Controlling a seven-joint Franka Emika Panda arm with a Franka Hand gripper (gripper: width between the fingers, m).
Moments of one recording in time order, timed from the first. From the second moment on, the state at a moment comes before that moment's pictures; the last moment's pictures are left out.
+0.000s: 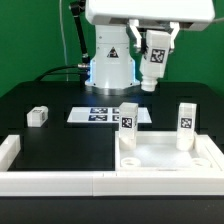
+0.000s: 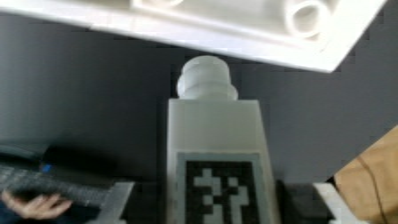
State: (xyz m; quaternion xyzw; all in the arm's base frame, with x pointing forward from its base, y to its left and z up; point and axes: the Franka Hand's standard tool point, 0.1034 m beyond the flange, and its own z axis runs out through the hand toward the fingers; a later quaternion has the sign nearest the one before) arm 0.591 0.034 0.201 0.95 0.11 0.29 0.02
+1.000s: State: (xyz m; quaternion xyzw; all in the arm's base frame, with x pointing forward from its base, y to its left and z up) arm 0.647 0.113 0.147 0.96 0.06 0.28 -0.03
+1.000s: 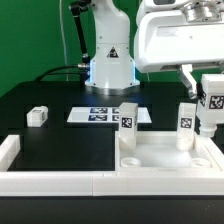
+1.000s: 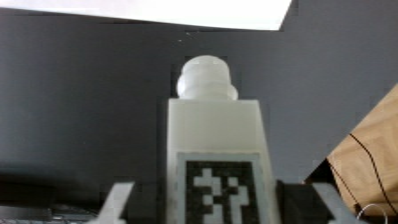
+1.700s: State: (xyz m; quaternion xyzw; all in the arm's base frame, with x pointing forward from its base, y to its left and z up) arm 0.623 0.114 0.087 0.95 0.07 0.29 -0.02
